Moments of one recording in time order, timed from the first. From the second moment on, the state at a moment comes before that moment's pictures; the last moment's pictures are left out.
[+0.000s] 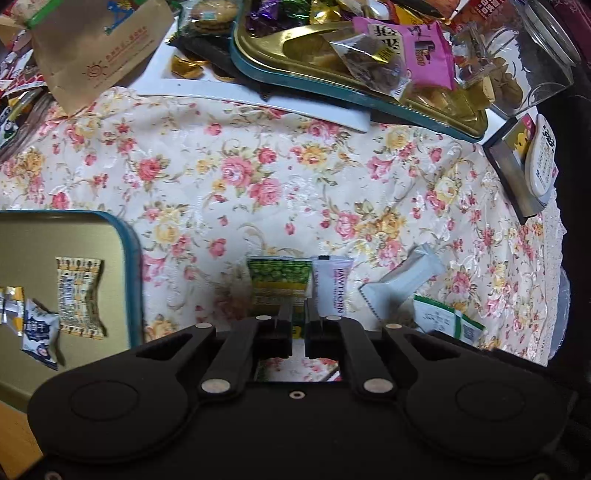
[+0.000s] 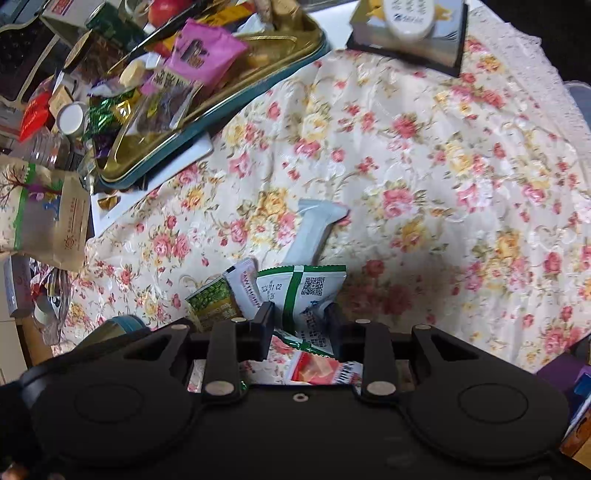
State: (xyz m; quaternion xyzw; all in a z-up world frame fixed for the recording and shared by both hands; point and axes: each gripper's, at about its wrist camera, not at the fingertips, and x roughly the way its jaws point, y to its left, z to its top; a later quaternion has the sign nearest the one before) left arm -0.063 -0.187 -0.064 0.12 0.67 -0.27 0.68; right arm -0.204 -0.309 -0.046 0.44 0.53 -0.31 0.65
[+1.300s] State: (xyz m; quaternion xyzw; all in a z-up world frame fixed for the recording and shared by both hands) left arm -0.088 -0.238 -0.124 0.17 0.67 -0.22 0.69; right arm -0.241 -0.332 -0.016 0.45 0.50 -0.31 0.67
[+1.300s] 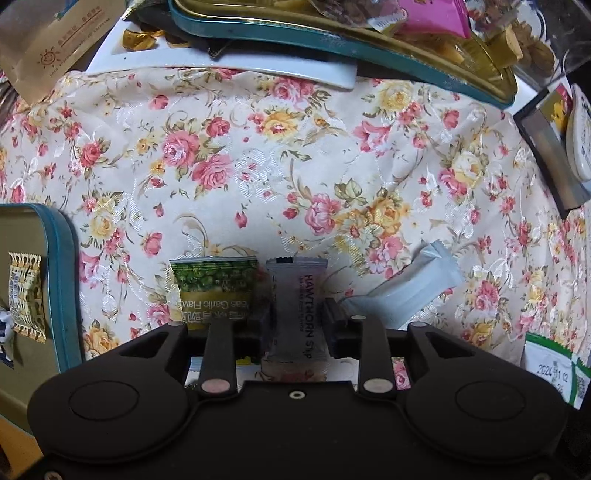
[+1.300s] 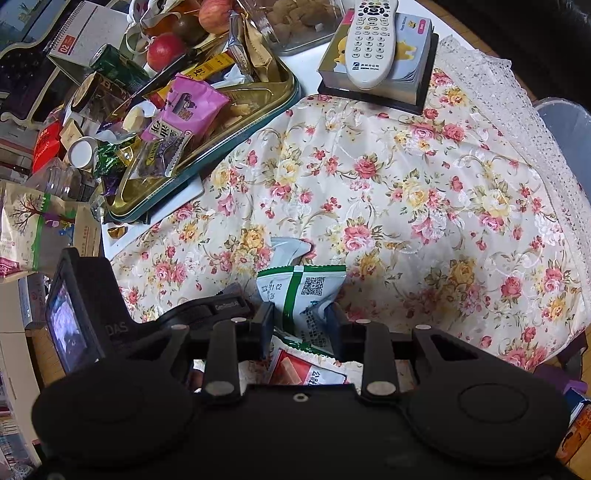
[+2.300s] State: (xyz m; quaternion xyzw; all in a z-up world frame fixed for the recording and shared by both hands) left arm -0.087 -0.205 -0.044 0.19 0.61 -0.22 0.74; right arm -0.230 -0.318 0.000 0.43 0.50 -0.31 0.68
